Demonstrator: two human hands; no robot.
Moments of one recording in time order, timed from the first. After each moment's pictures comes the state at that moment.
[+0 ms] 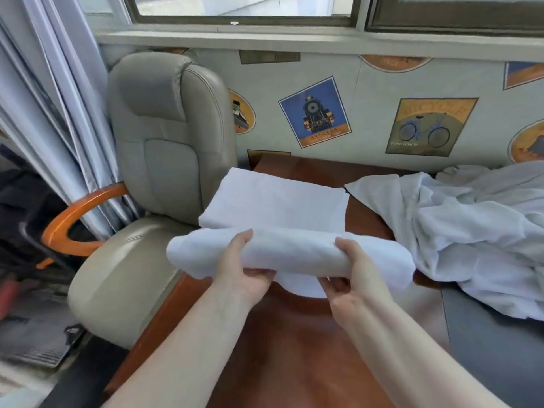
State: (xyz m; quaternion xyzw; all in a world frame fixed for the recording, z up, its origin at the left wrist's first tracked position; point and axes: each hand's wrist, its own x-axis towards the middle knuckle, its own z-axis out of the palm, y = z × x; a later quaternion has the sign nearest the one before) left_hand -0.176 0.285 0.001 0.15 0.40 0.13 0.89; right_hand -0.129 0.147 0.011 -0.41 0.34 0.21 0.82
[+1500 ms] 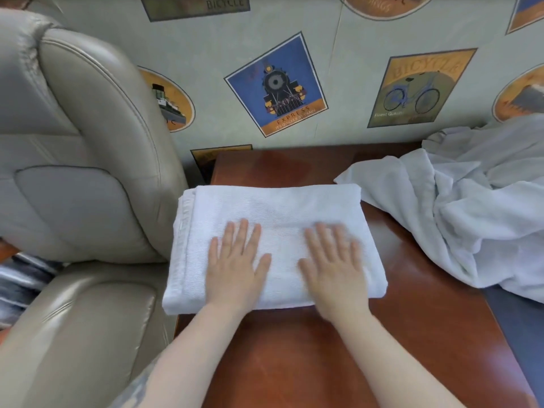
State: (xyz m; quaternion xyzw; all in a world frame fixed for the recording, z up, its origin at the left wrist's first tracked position) left_hand -0.002 0.440 -0.149 0.99 0.07 -0.04 0.07; right_hand 0.021 0.247 -0.157 -0.99 -0.14 0.01 0.02
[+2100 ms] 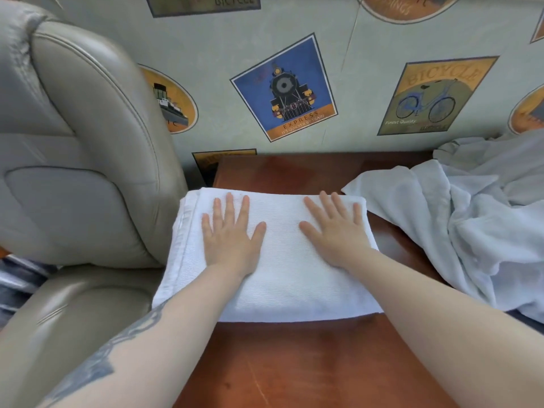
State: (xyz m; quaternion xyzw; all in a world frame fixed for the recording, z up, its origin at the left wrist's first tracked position) left_hand 0.083 0.465 -0.161 0.99 0.15 -0.01 0.08; right_hand 0.146 0.259 -0.149 -0.98 -0.15 0.11 0.03
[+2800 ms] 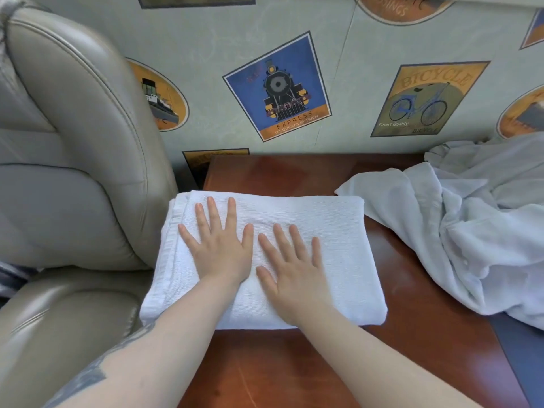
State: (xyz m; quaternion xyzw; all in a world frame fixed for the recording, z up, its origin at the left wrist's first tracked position) left_hand 0.079 0.462 -0.177 0.97 0.22 0.04 0.05; right_hand 0.056 0.311 -0.163 -0.97 -0.22 0.06 0.06
